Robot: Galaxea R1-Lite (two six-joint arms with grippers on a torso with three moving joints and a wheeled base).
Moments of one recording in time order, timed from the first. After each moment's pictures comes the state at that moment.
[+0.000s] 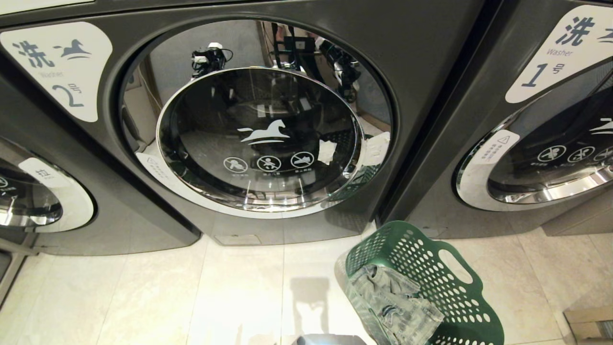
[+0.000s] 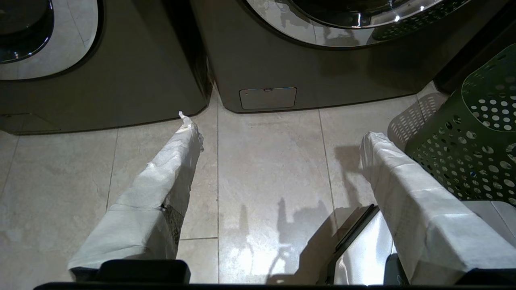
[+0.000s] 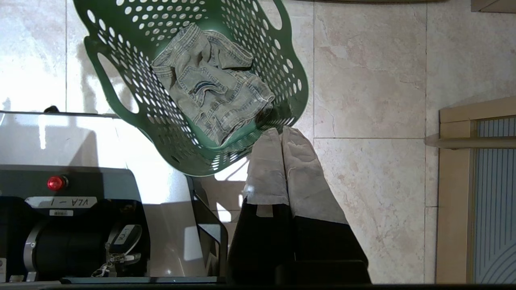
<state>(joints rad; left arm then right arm) 0.00 0.00 0.00 0.02 -0.01 0.06 -0.09 0.28 -0.08 0.20 0.05 -0.09</state>
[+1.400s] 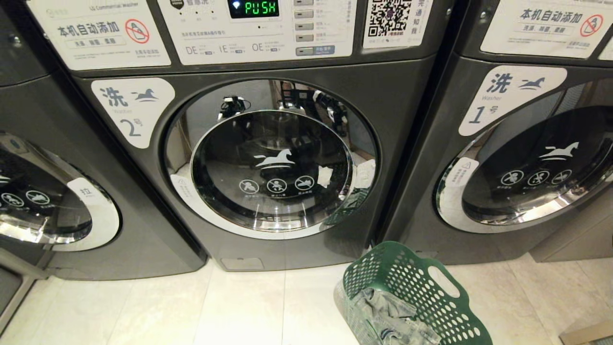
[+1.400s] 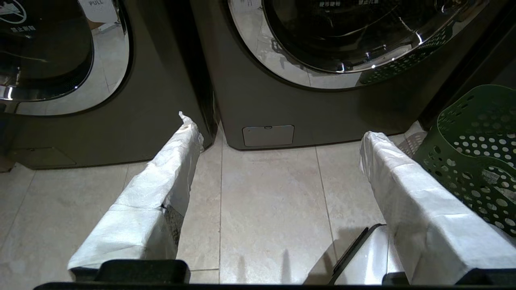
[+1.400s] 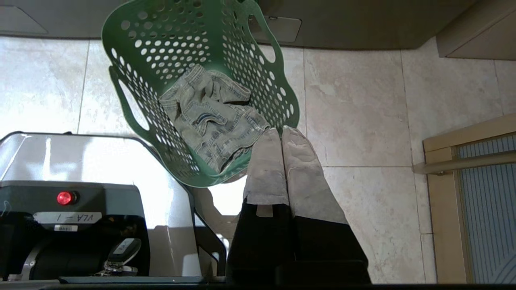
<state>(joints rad) 0.00 0.00 0.00 0.02 -0.01 0.06 -0.09 0.28 -0.08 0.20 0.05 -0.10</state>
